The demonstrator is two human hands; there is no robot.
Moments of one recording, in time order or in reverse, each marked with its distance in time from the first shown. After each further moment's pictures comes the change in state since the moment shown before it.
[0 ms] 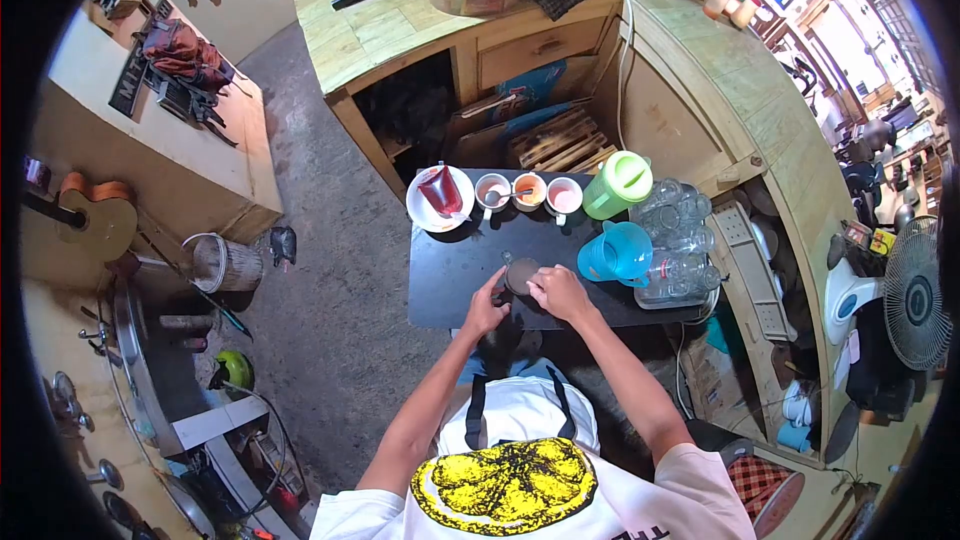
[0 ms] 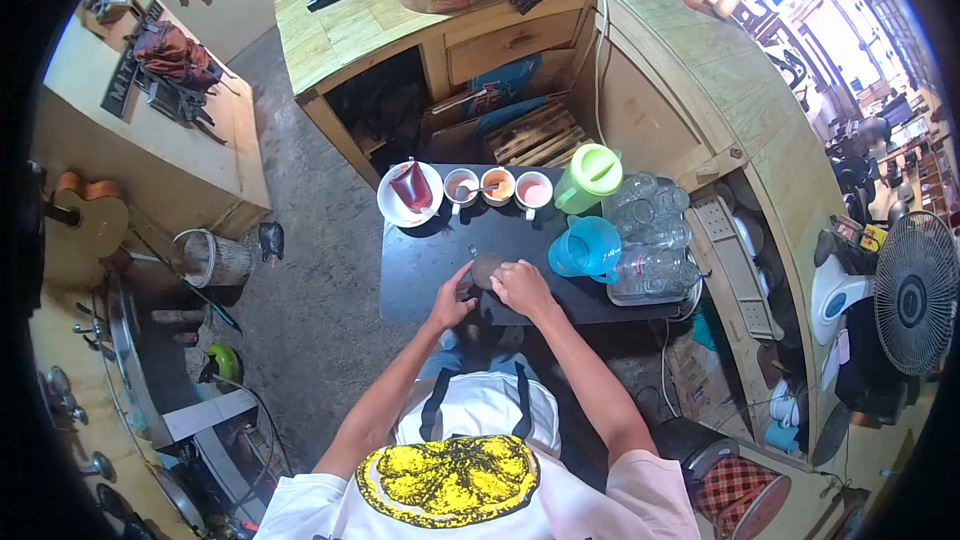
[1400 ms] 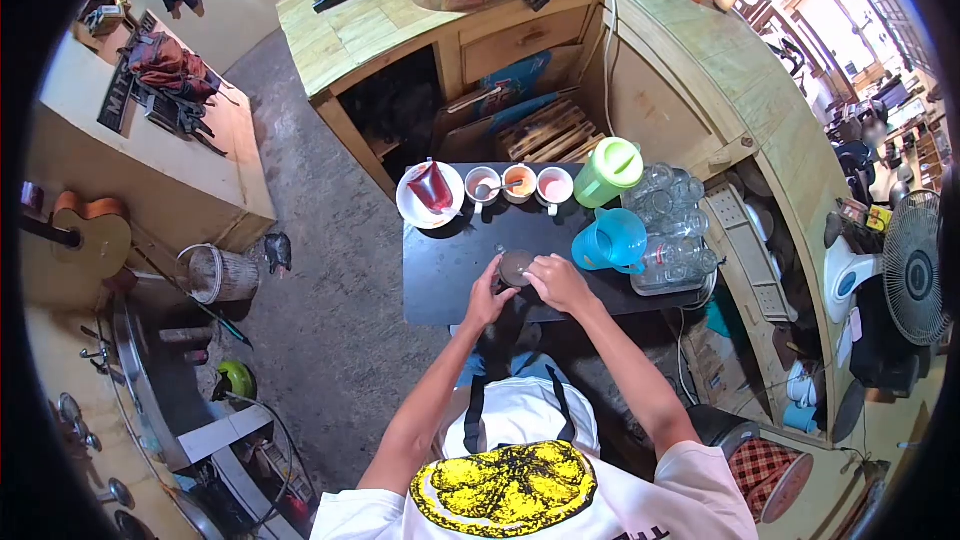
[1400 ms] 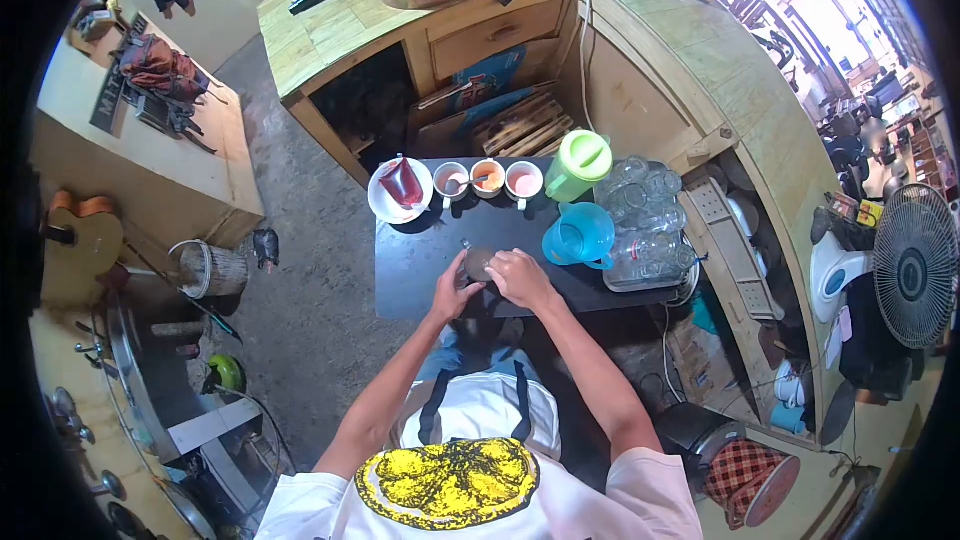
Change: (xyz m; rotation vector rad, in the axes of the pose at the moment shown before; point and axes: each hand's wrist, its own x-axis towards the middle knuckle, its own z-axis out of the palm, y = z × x) left_hand 0.008 0.005 0.014 -0.065 0.096 0.125; right_hand -0.003 0.002 -0.006 0.047 0.103 -0.112
